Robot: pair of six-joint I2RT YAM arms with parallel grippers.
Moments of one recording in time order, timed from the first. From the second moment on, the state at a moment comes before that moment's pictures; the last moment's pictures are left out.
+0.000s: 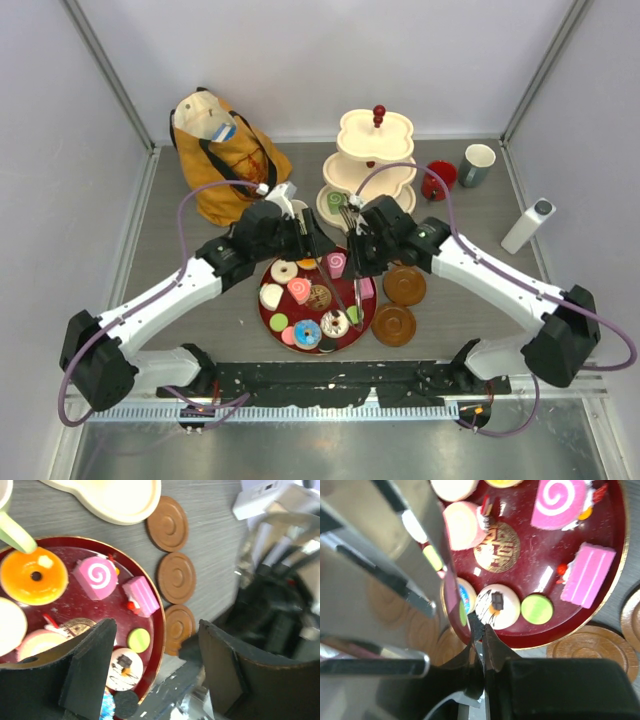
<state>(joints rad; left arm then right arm) -0.72 1.20 0.94 -0.24 0.13 -0.77 0.76 1.38 1.16 -0.73 -0.21 0.56</state>
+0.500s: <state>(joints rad) -0.73 1.17 0.94 -0.24 0.02 -0.85 0.76 1.19 1.04 -0.58 -0.36 0.53</state>
